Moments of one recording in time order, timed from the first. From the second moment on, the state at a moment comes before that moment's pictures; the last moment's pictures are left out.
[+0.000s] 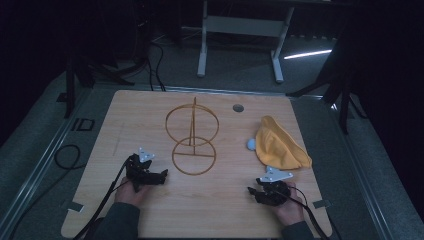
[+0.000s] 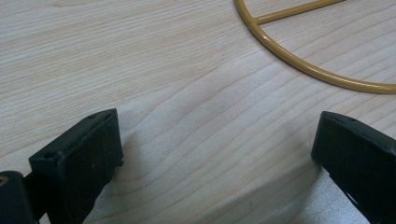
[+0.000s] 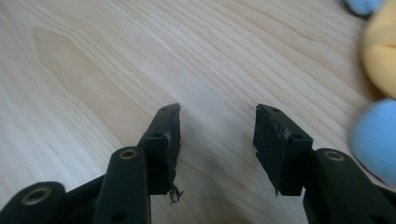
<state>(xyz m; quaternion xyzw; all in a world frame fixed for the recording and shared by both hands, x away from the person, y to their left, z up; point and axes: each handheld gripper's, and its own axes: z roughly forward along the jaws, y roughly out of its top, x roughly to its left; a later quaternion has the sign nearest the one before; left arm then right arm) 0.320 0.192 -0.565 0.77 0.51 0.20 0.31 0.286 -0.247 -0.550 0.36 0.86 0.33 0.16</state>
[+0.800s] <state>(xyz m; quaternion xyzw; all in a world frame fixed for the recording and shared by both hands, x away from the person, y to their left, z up) 0.320 0.192 -0.565 0.77 0.51 0.20 0.31 0.305 -0.308 -0.551 0.49 0.78 0.34 0.20</state>
